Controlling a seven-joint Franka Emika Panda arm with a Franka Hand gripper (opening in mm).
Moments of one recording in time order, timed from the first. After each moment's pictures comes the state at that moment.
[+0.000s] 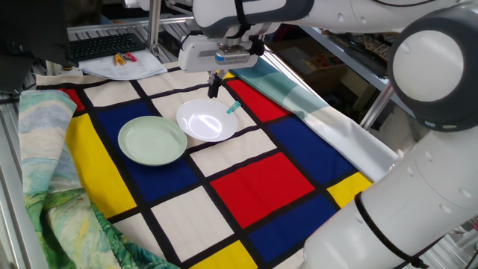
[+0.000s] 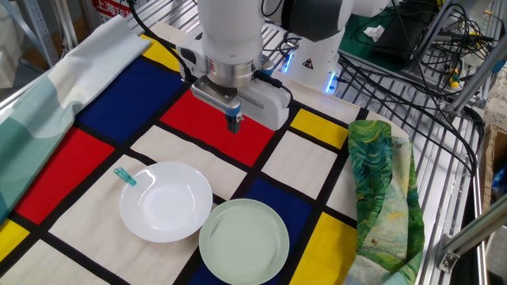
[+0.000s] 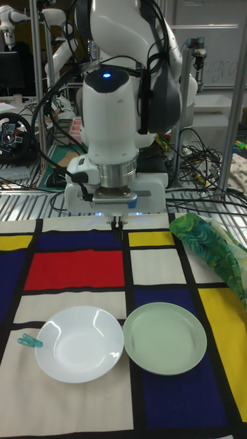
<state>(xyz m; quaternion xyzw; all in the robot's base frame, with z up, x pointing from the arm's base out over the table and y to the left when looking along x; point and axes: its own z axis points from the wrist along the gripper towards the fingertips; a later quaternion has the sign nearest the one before) 0.499 0.000 0.298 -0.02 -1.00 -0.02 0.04</state>
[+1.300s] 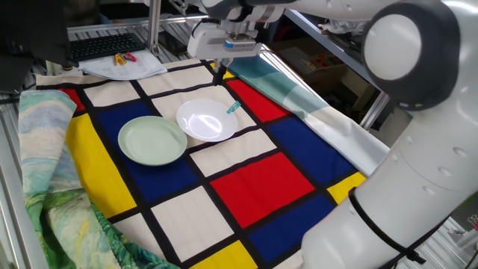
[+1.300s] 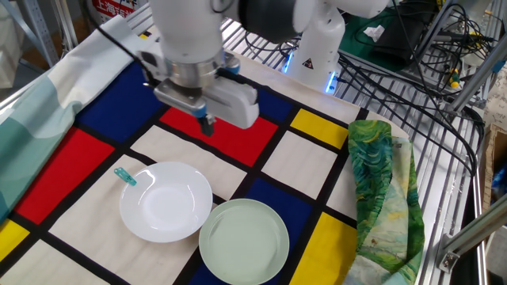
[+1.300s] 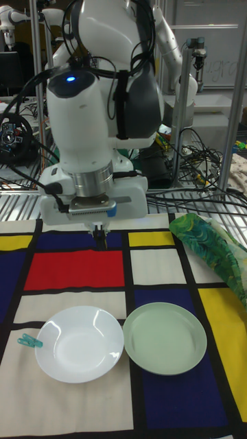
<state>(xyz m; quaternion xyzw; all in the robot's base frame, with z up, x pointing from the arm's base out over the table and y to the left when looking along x) 0.536 -0.037 0.299 0.01 -1.00 -0.04 0.04</state>
